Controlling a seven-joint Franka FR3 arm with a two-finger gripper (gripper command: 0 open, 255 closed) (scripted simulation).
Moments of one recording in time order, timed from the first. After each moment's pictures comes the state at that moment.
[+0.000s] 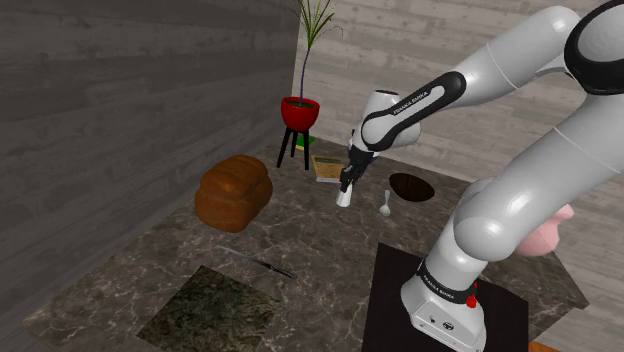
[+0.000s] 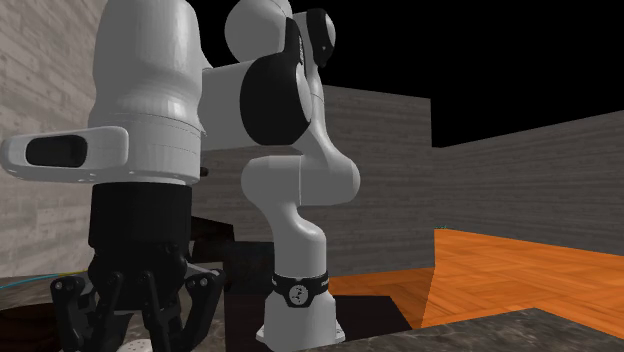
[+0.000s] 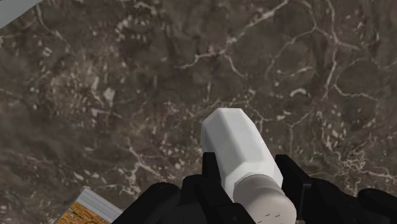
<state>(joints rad) 0.03 -0.32 -0.36 -2.78 -0.09 2.55 -0.20</state>
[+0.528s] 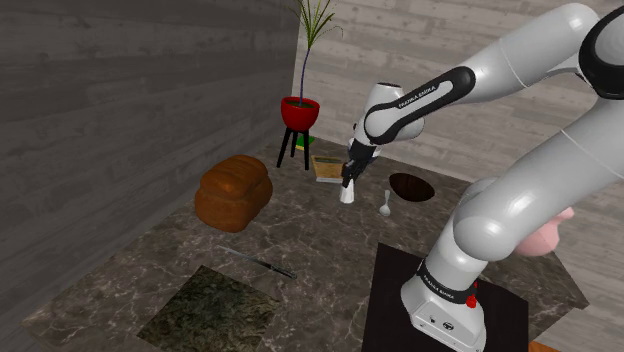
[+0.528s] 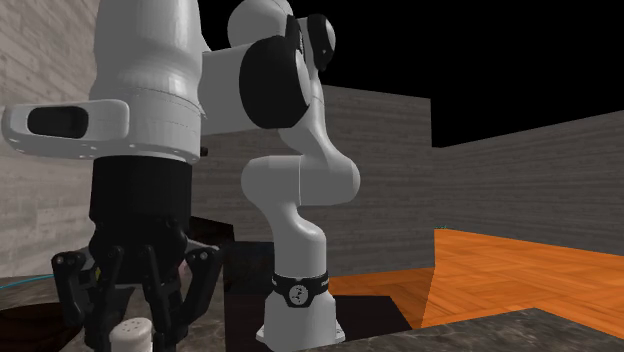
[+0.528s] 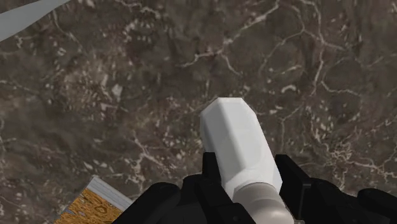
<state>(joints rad) 0.02 -0.38 -0.35 -2.76 -0.10 2.48 -0.19</state>
